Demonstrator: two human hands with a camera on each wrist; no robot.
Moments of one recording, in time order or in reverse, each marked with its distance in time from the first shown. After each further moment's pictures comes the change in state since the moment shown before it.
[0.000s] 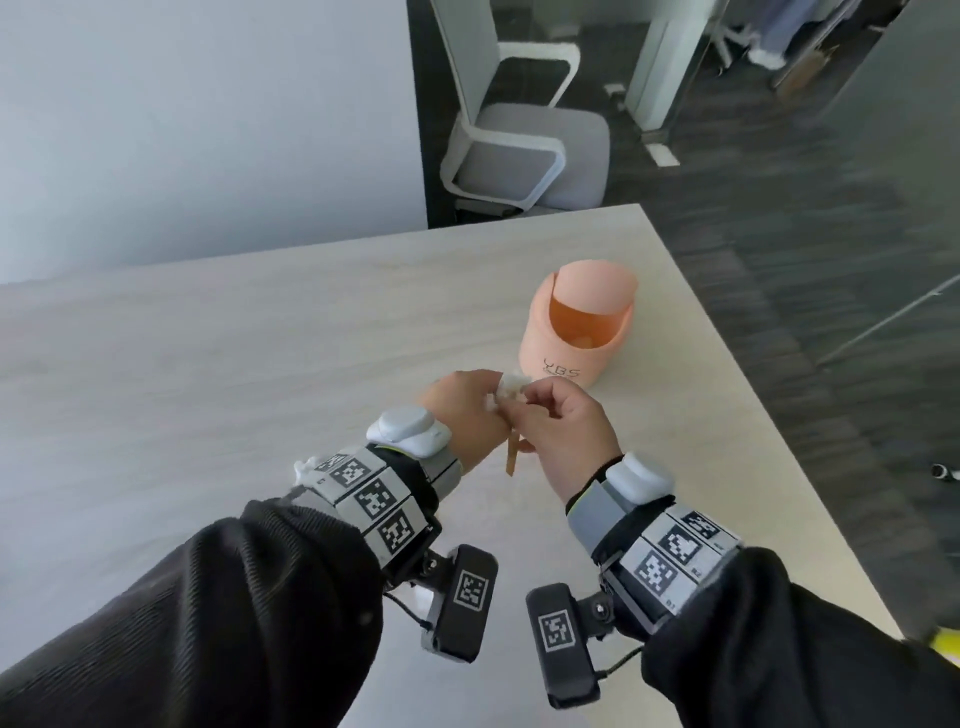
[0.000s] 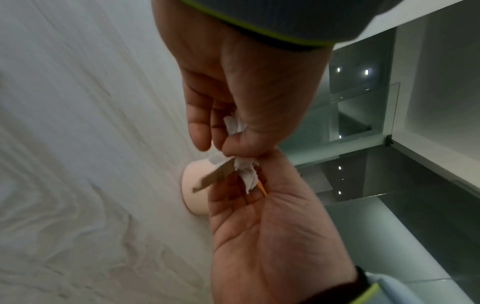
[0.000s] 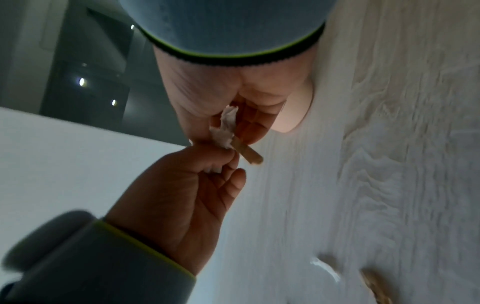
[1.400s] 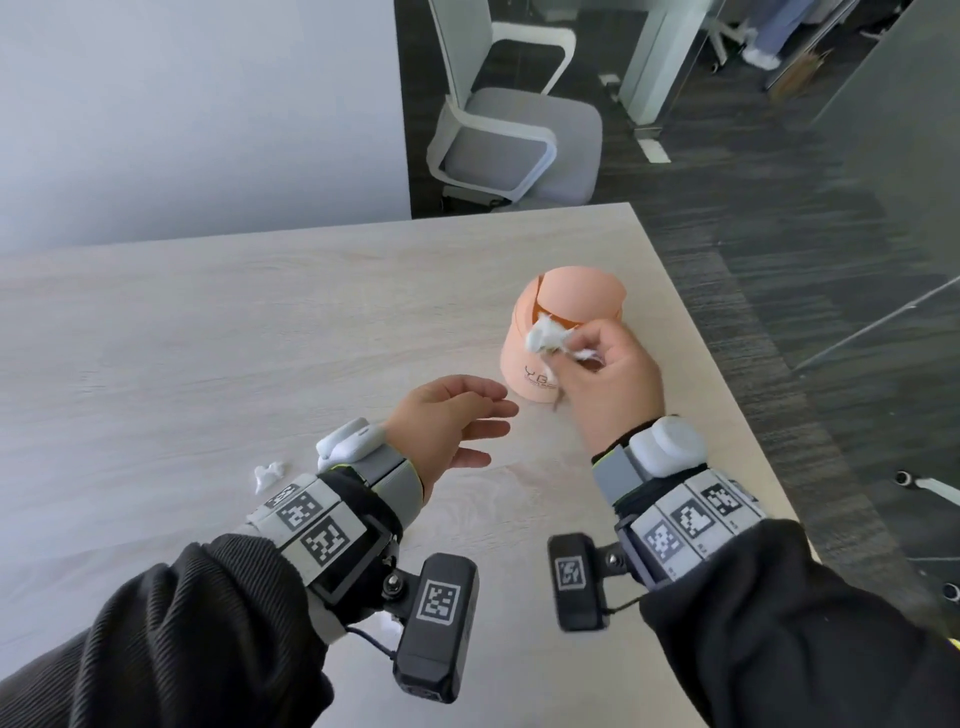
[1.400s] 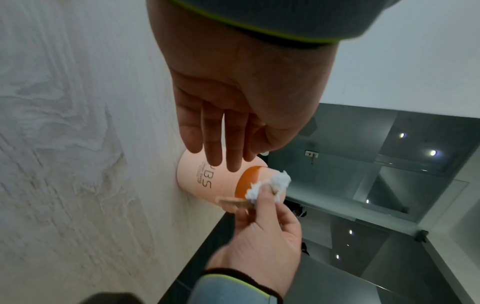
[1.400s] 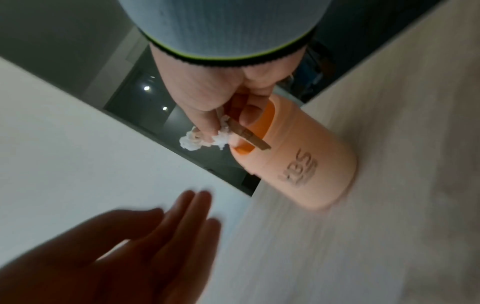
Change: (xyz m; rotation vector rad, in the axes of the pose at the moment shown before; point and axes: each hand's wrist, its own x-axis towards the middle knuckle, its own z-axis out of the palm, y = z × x) left_hand 0.014 -0.015 0.017 -1.089 -0.067 -0.235; right_hand 0.052 -0.022 -0.053 -0.409 0.279 -0.361
